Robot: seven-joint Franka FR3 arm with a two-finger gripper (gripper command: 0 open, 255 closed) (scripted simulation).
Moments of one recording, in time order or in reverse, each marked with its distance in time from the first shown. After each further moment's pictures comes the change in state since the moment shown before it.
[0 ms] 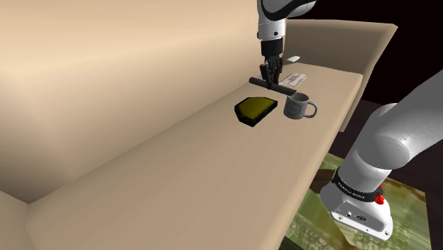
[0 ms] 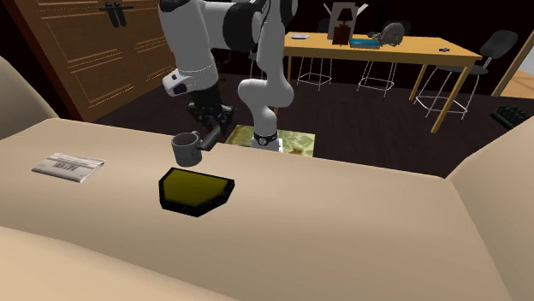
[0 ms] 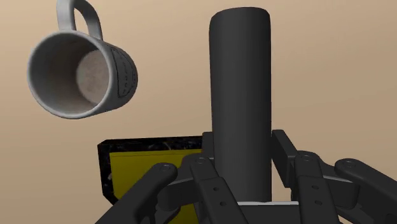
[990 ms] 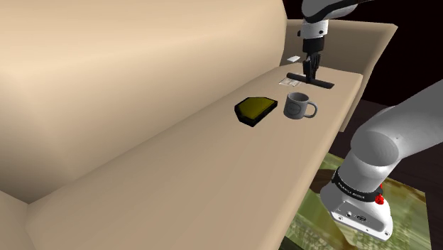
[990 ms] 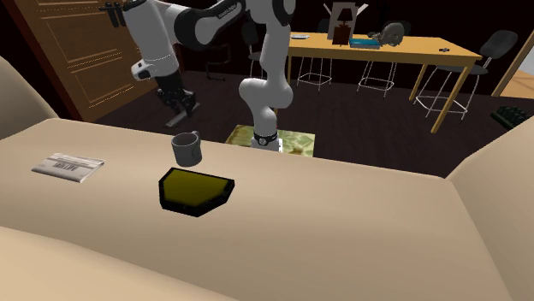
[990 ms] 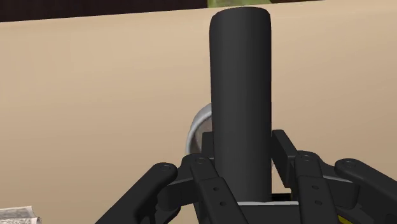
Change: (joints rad) arm -0.162 -0.094 -0.257 -0.082 -0.197 0.020 -0.341
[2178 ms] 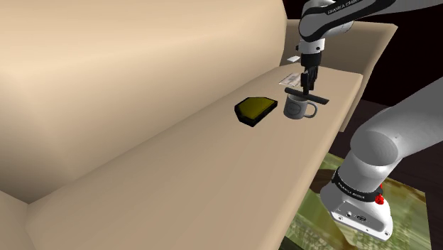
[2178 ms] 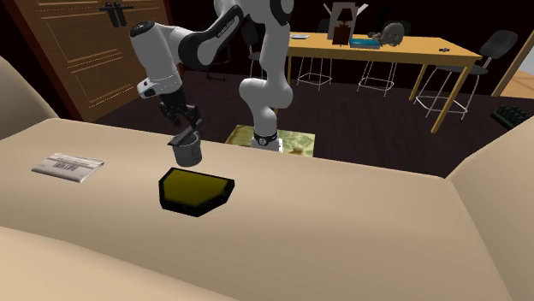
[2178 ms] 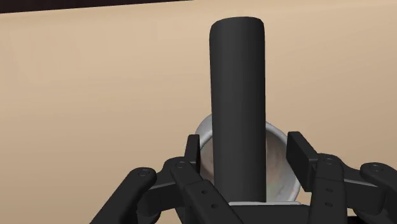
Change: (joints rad) arm -0.010 0.028 -0.032 -0.119 -0.021 0.149 -0.004
